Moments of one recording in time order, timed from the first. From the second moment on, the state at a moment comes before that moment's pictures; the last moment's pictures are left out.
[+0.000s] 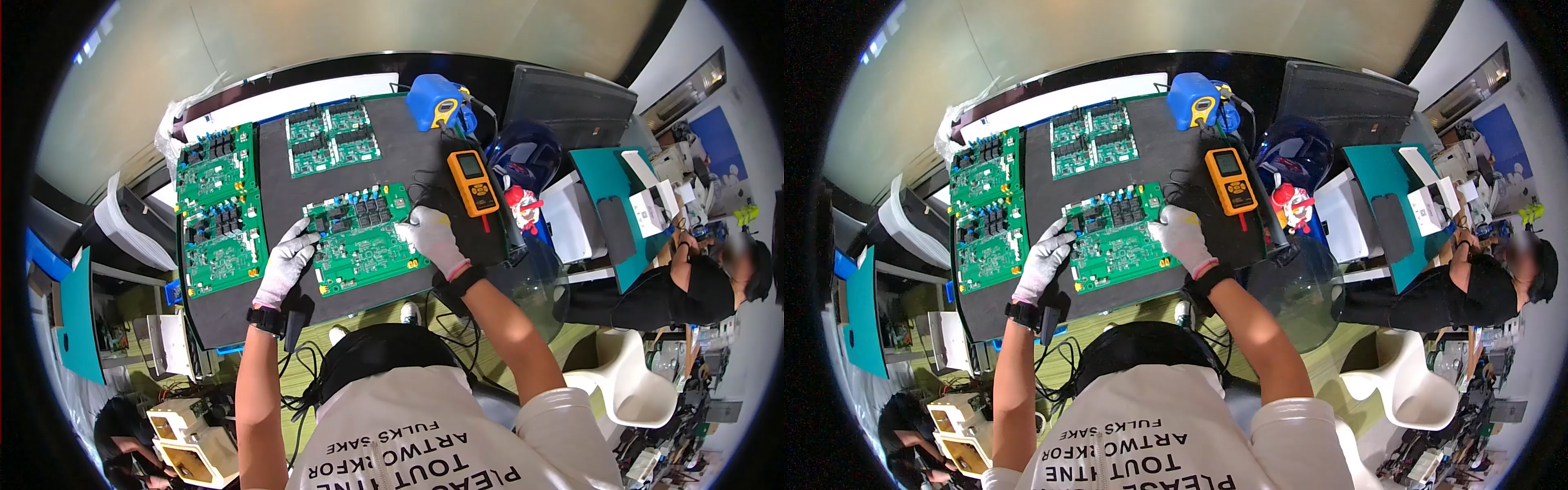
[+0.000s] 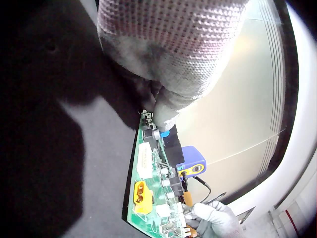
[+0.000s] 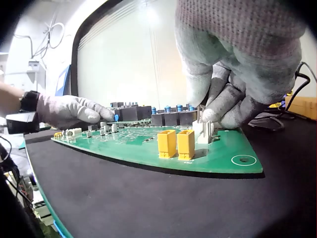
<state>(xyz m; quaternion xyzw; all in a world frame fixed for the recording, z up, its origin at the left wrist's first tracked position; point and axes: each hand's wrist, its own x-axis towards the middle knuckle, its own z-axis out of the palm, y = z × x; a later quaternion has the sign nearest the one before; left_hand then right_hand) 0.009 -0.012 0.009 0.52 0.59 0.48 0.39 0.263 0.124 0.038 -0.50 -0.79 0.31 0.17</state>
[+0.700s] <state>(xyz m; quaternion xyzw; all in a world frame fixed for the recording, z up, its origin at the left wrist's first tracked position) 0.009 -0.011 0.007 0.50 0.57 0.50 0.41 0.270 0.119 0.033 -0.50 -0.79 0.30 0.20</state>
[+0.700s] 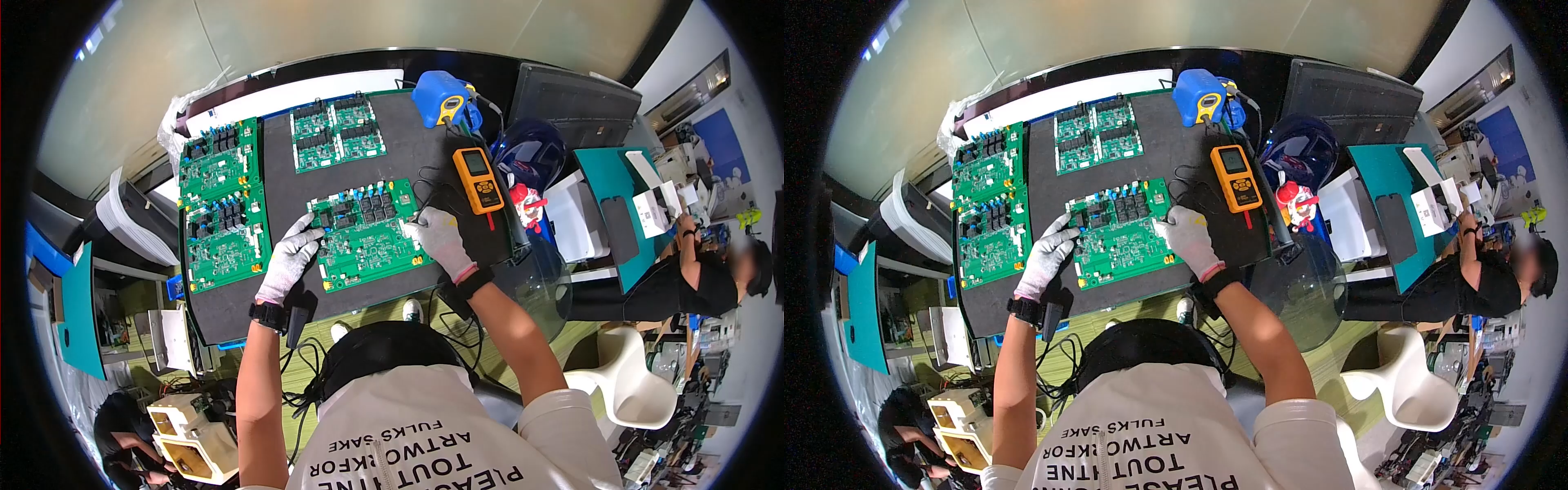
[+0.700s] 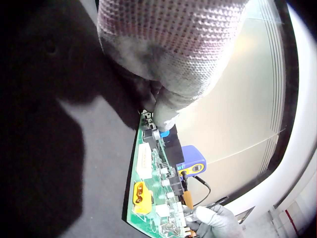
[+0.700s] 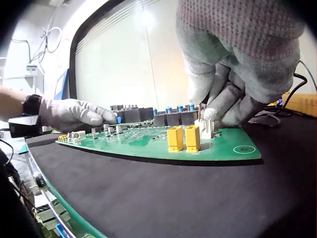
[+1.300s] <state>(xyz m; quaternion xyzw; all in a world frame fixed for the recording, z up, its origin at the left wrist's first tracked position) 0.007 -0.012 0.006 0.51 0.58 0.49 0.40 0.265 0.114 0.045 -0.51 -0.78 0.31 0.16</state>
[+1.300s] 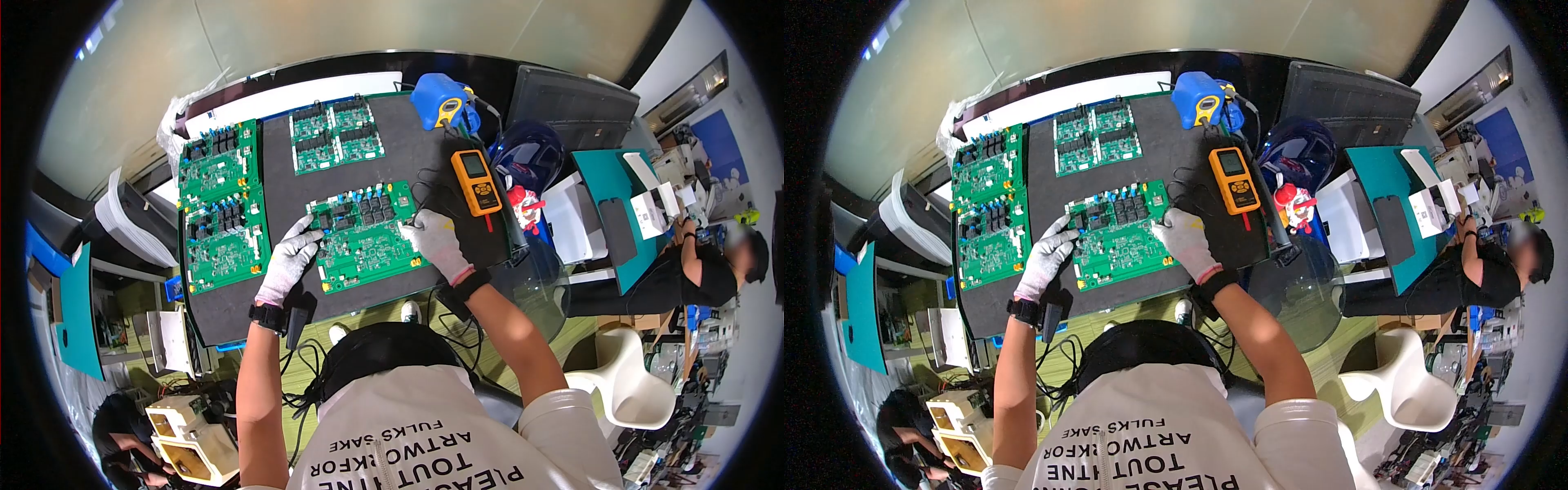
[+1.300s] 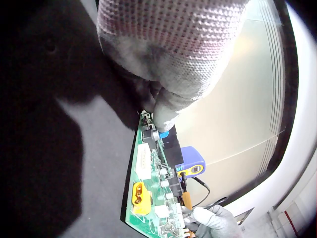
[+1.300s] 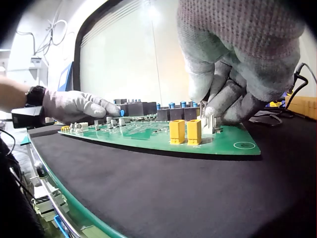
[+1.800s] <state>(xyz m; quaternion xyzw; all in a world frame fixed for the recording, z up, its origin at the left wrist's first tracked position) 0.009 -0.012 0.006 0.52 0.58 0.50 0.39 0.265 0.112 0.045 -0.51 -0.78 0.32 0.17</state>
